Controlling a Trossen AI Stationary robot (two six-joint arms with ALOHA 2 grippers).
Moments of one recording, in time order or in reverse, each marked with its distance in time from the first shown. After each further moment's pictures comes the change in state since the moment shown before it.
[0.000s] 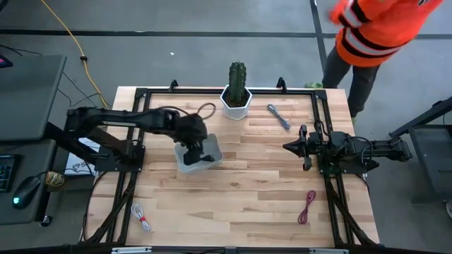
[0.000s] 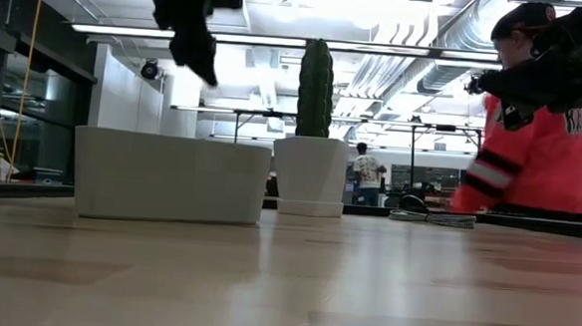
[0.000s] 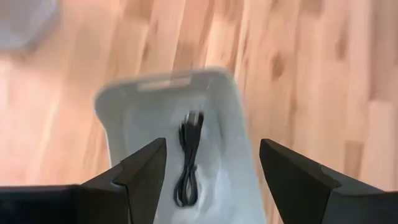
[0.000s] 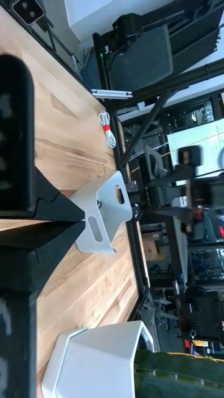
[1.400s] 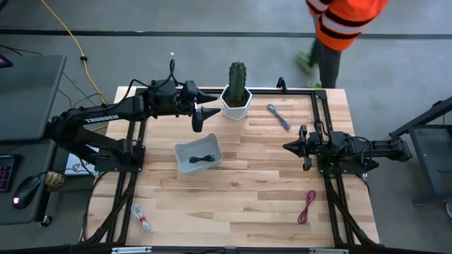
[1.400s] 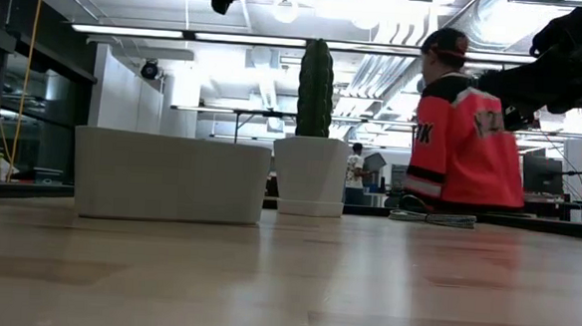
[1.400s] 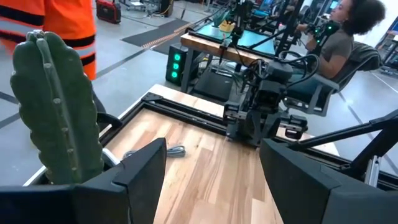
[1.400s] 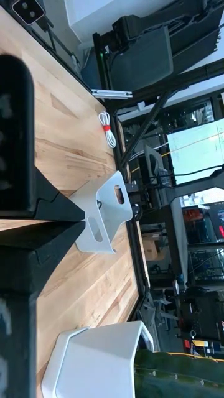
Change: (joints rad) left arm 0.186 -0.144 0.001 0.645 -0.044 -0.063; right arm 0.000 0.000 0.000 0.000 0.000 0.000
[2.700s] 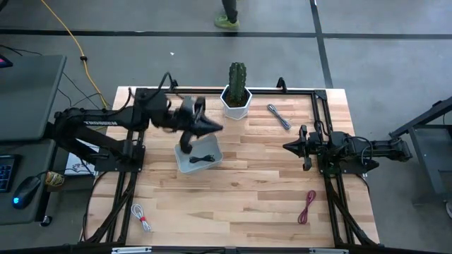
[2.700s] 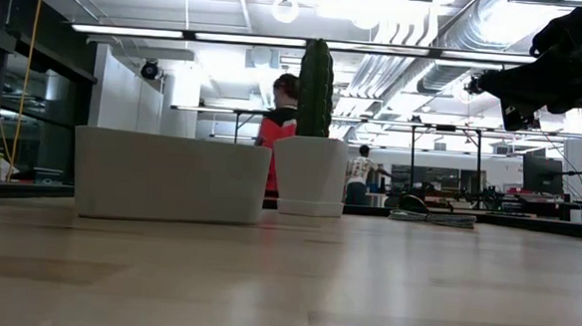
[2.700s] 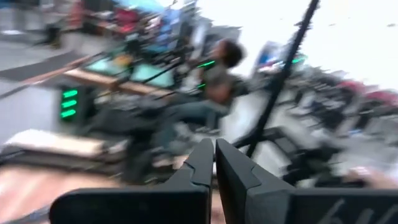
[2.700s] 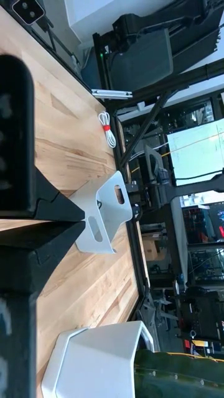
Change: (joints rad) left arm -0.241 0.002 0.000 0.284 0.191 -0.100; right arm 0.000 0.000 0.000 0.000 0.000 0.000
